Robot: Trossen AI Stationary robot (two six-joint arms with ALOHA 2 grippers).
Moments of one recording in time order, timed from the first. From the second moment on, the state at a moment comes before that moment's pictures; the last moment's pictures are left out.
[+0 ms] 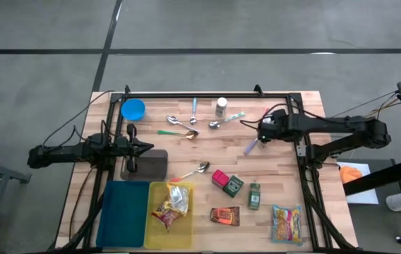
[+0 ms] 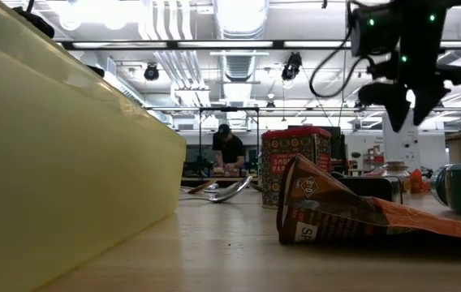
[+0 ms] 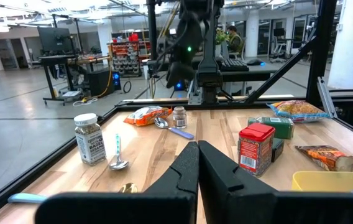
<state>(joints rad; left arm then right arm) 0.04 0.02 0.01 0.01 -0.06 0.07 -0.18 1.20 0.85 -1.27 0.60 1.20</state>
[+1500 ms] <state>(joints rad) 0.04 0.02 0.01 0.01 -0.06 0.07 -0.32 1.20 0.45 -0.70 0.58 1.20</state>
